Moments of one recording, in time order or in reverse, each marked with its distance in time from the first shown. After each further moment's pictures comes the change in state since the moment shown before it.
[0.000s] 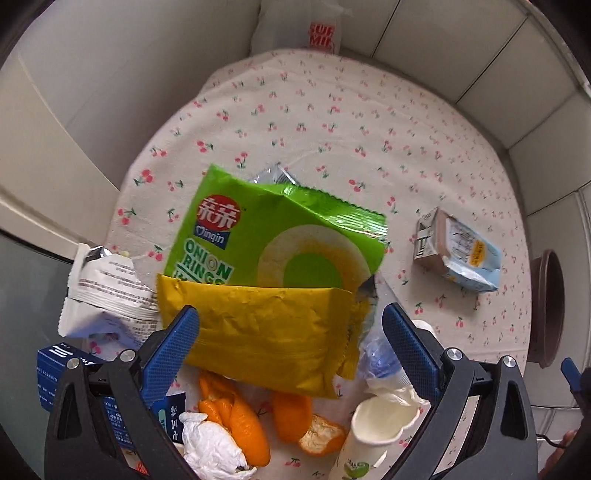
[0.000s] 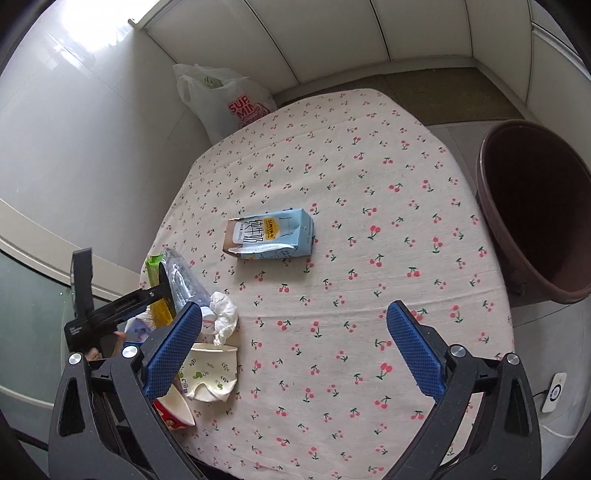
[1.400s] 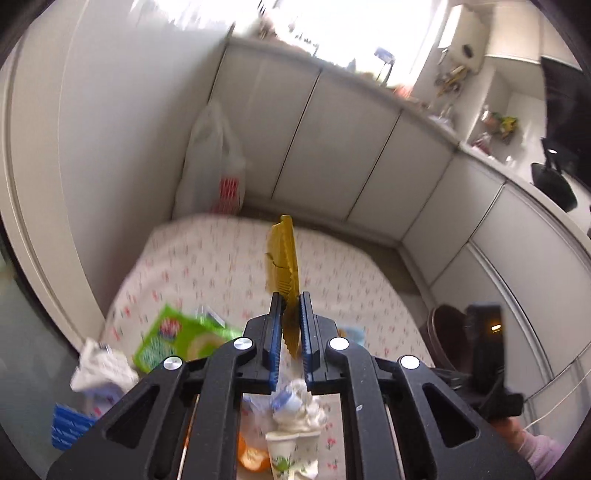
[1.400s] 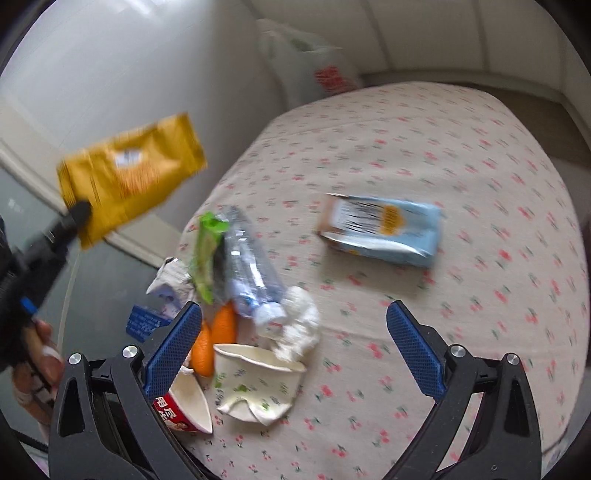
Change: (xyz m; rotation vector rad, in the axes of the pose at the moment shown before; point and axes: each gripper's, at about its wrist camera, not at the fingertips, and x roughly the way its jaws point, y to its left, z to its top) left arm -0.162 -0.014 -0.053 0.167 -0.642 -0.327; right arm 0.077 0.088 -0.006 -0.287 0.065 0.186
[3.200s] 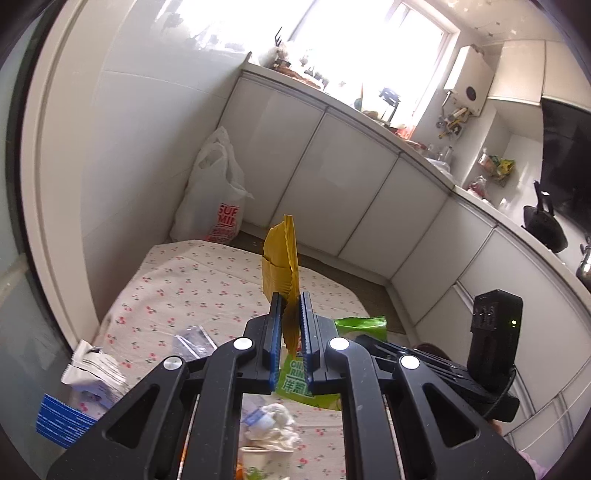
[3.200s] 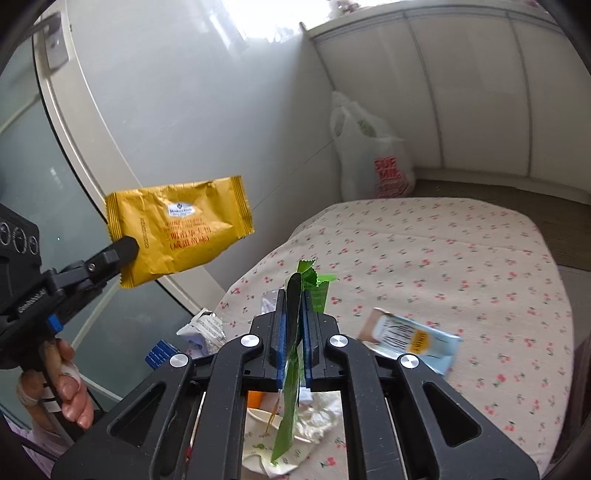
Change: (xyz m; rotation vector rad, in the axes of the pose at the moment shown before) left arm -0.021 0.009 0.001 -0.116 -0.103 -0.047; right arm -0.057 0.019 0.032 -0.194 -0.302 0.096
